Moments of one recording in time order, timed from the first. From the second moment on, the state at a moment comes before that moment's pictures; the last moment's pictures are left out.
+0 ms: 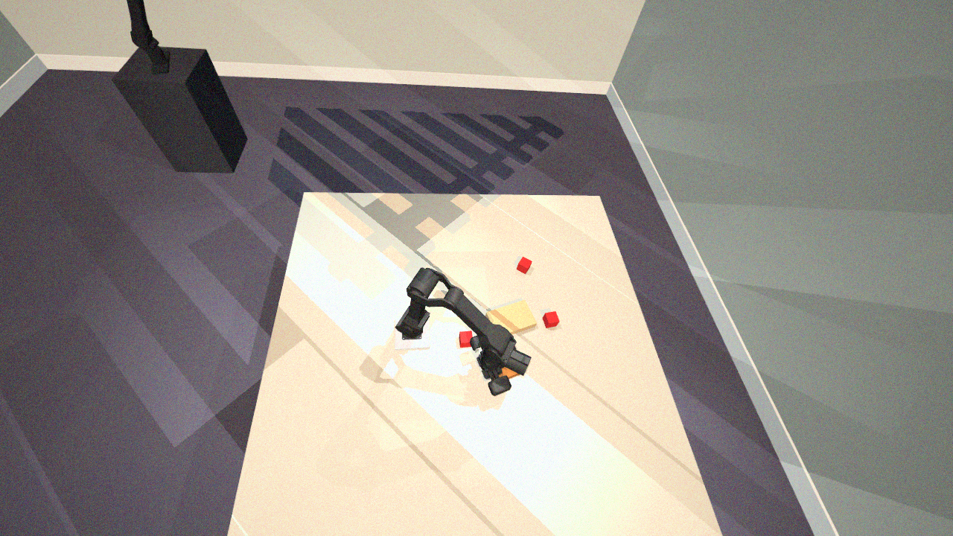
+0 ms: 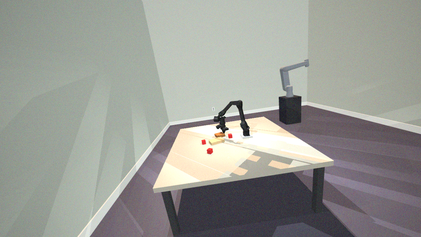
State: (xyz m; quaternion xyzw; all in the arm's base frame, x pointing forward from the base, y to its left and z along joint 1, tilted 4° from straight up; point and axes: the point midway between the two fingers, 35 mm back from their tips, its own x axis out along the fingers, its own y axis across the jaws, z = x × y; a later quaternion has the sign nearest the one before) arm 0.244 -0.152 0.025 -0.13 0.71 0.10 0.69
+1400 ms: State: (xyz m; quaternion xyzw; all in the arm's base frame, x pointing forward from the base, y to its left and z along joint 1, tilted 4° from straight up) arm 0.292 -0.132 0.023 -0.13 0.71 0.10 0.69
